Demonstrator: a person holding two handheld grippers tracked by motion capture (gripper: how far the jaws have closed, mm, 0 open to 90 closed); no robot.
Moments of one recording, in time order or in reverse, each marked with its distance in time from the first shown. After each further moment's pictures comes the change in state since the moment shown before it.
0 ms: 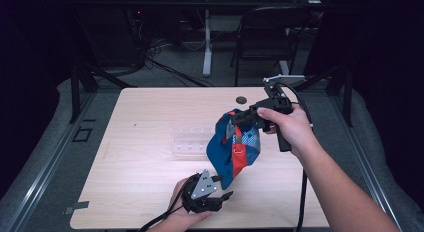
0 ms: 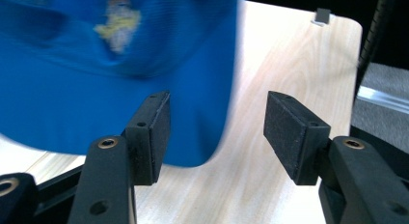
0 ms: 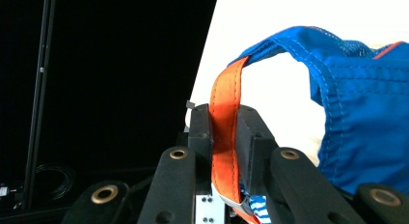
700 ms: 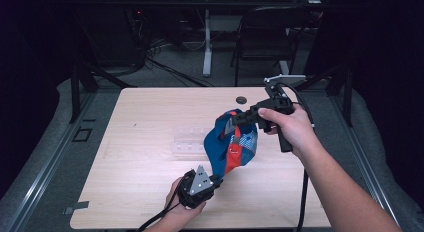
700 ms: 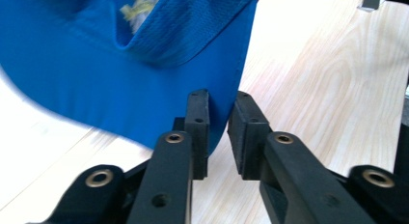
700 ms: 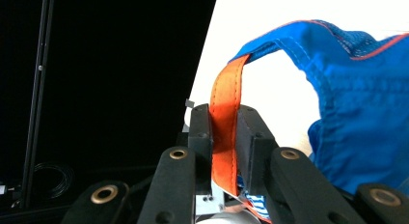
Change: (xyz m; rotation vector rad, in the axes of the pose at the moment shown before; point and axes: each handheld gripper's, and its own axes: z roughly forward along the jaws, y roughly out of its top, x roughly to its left) left arm 0.015 -0.004 -0.007 0.043 0.113 -0.029; right arm 0.002 -0.002 -0.002 0.002 -0.006 -0.003
